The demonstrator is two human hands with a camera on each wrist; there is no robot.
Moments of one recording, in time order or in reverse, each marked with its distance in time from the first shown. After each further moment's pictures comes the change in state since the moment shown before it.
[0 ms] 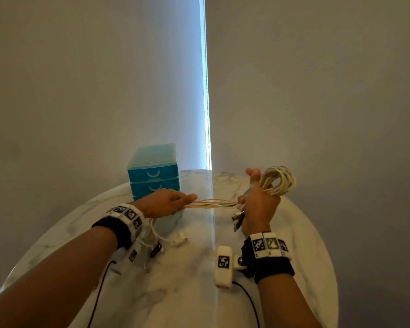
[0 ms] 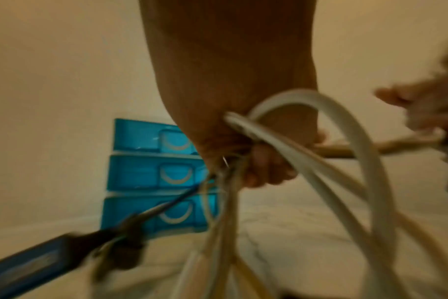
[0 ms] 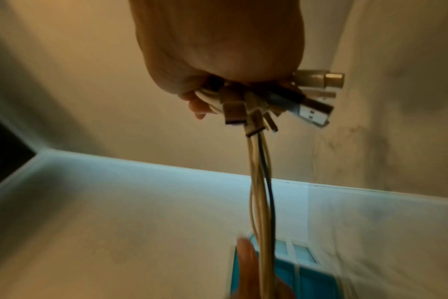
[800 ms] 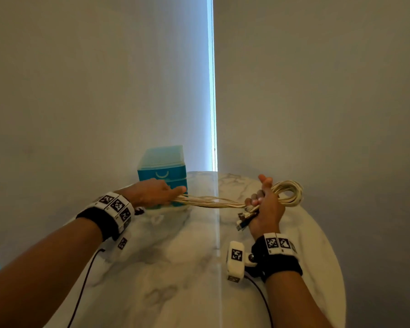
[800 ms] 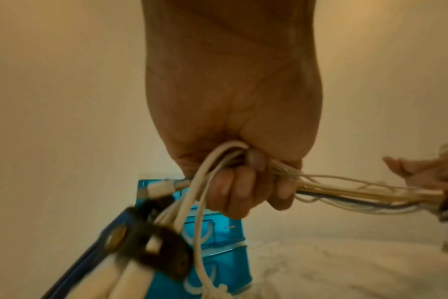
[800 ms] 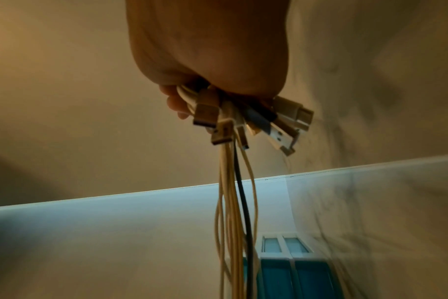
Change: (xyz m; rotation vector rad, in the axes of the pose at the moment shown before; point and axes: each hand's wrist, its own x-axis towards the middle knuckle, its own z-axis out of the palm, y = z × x) left_hand -0.037 -0.002 -0.058 0.235 -0.015 -0.197; right_hand 0.013 0.014 -0.009 0.457 -0.027 0.234
